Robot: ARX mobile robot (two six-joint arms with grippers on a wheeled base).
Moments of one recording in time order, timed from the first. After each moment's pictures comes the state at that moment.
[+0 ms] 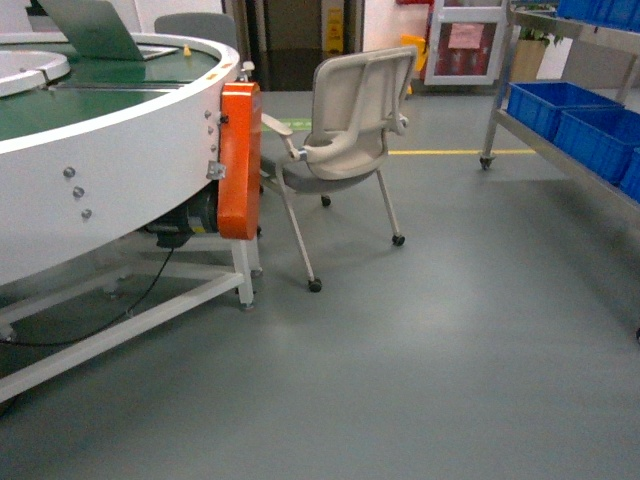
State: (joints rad) left arm 0.00 0.01 0.02 0.00 0.00 0.00; right arm 0.00 0.00 0.01 -0.01 0.00 0.00
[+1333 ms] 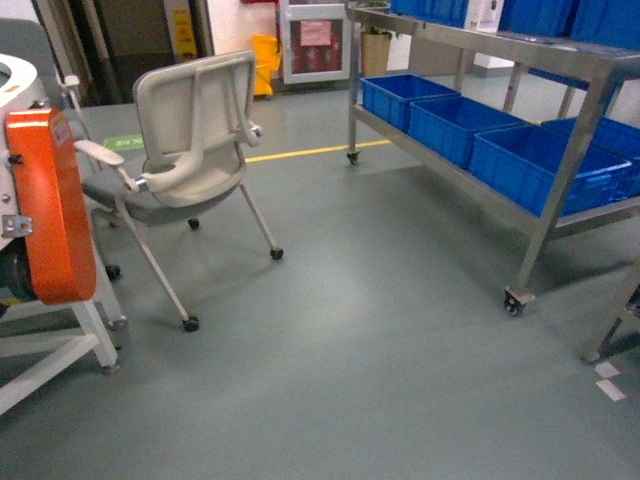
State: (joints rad) left arm 0.00 0.01 0.02 0.00 0.00 0.00; right arm 0.00 0.00 0.01 0.00 0.00 0.00
